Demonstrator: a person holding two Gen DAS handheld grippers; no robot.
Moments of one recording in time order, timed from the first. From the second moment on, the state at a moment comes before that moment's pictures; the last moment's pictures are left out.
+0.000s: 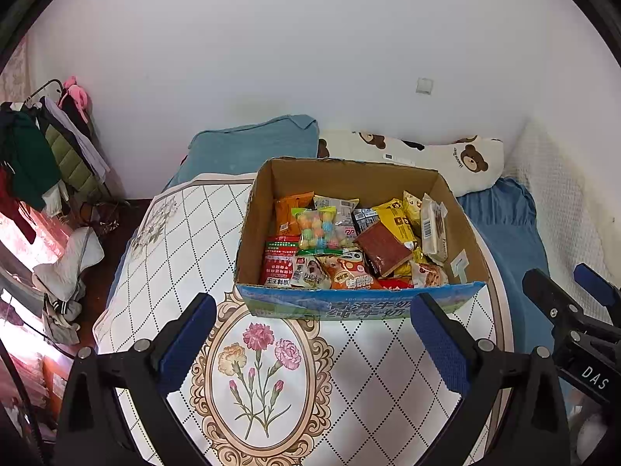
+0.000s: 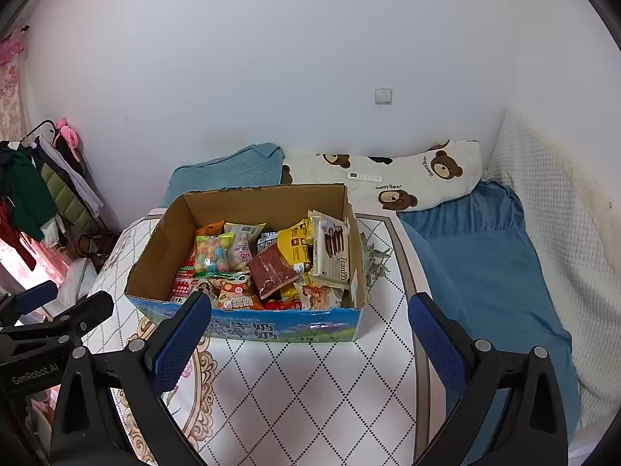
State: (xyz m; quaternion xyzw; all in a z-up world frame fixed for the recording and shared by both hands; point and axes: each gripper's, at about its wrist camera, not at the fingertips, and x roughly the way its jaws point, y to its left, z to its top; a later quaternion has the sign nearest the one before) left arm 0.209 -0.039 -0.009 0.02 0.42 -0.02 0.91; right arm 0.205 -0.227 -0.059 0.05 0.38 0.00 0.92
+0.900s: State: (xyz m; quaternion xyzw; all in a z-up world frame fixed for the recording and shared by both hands) left arm 0.209 -0.038 -0.011 0.01 0.42 -0.02 0.90; right arm 0.205 -0.226 -0.061 0.05 0.38 0.00 0.92
